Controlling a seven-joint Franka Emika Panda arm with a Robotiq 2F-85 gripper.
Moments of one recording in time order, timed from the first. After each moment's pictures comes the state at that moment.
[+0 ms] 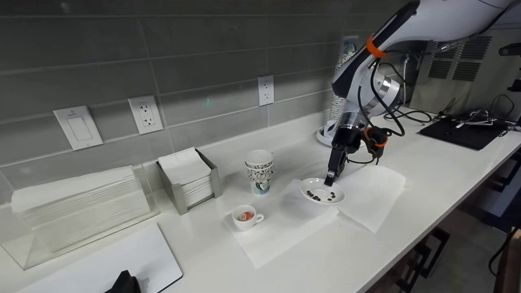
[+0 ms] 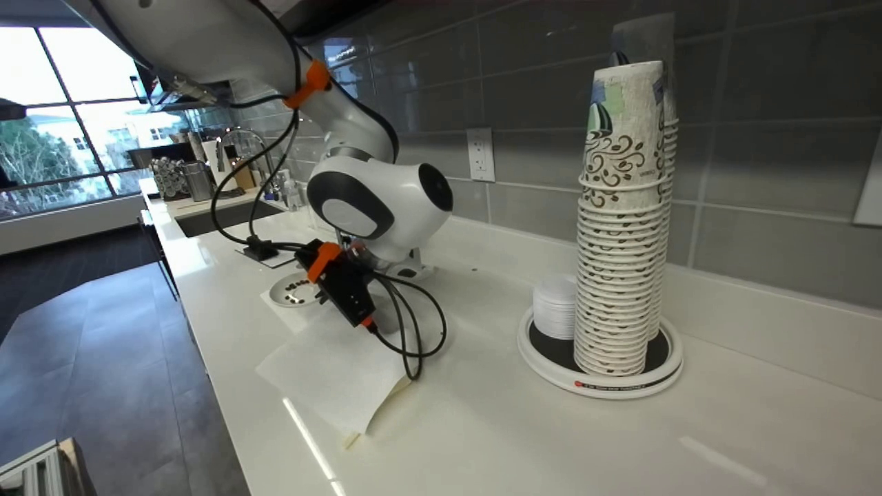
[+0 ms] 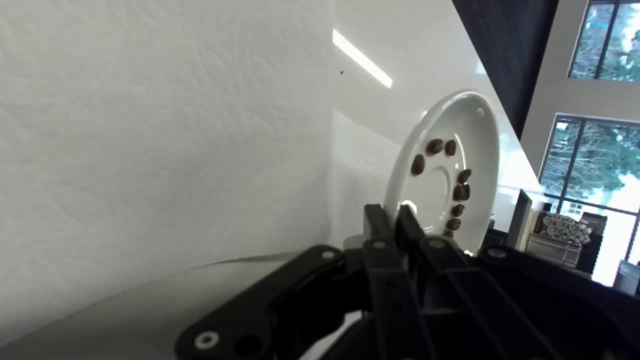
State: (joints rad) arm -0.21 0.37 -0.02 -2.15 0.83 1.88 -1.01
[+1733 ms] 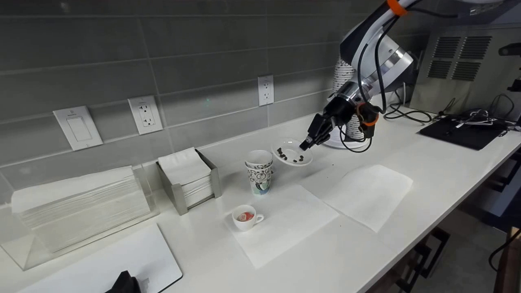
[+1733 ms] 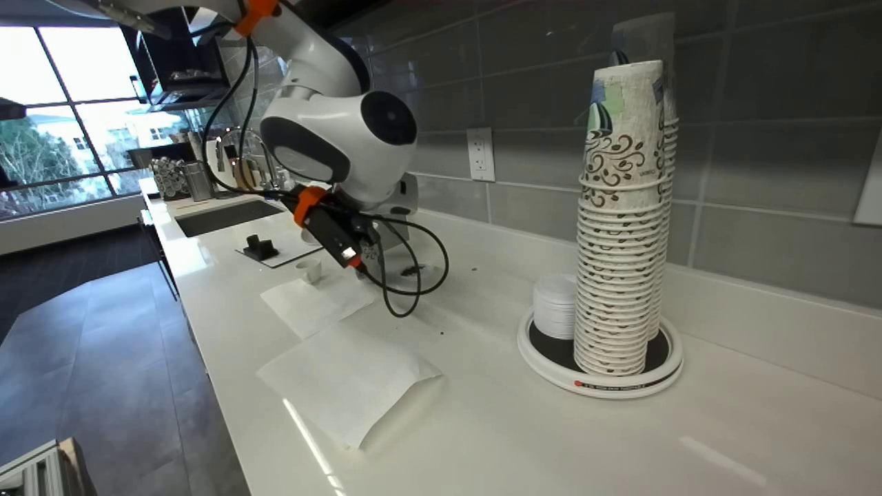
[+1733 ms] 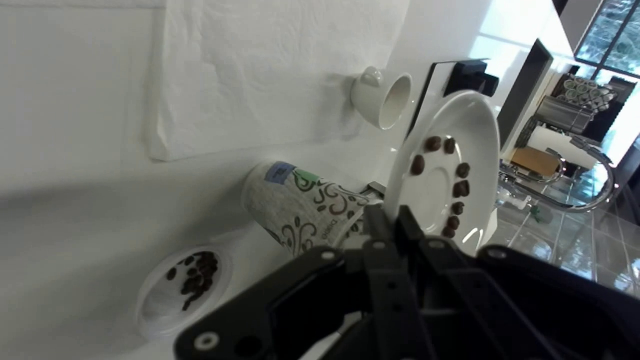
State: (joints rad) arm -0.14 0.16 -0.02 -2.22 1.13 2.09 -1.01
